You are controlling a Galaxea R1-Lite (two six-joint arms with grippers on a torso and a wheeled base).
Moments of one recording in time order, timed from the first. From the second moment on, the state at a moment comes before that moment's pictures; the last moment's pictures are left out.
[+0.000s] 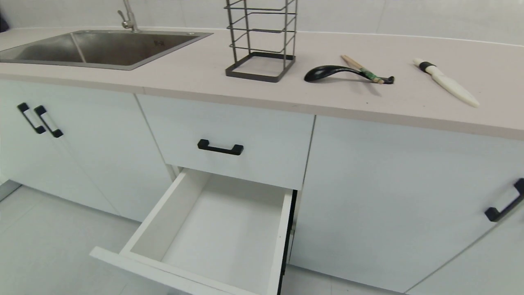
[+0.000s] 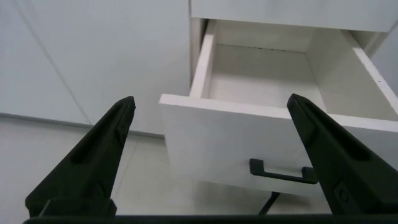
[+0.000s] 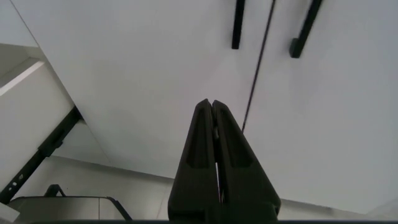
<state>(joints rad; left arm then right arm) 0.00 0.00 0.00 0.00 -0.06 0.00 0.00 0.00 0.00 0.00 0.02 0.00</state>
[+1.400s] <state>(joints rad) 0.00 0.00 0.00 0.00 -0.06 0.00 0.00 0.00 0.00 0.00 0.02 0.00</state>
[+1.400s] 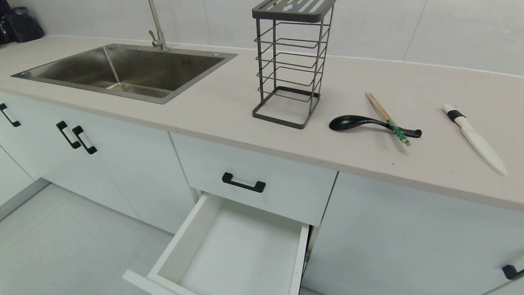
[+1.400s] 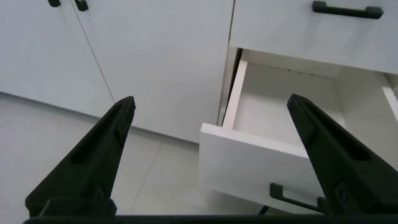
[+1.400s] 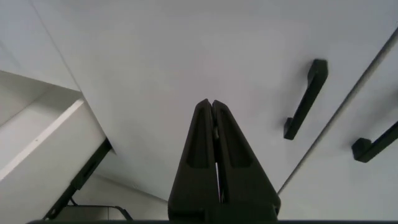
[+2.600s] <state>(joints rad) 0.00 0.00 0.00 0.00 -0.06 0.00 0.00 0.00 0.00 0.00 0.03 0.00</state>
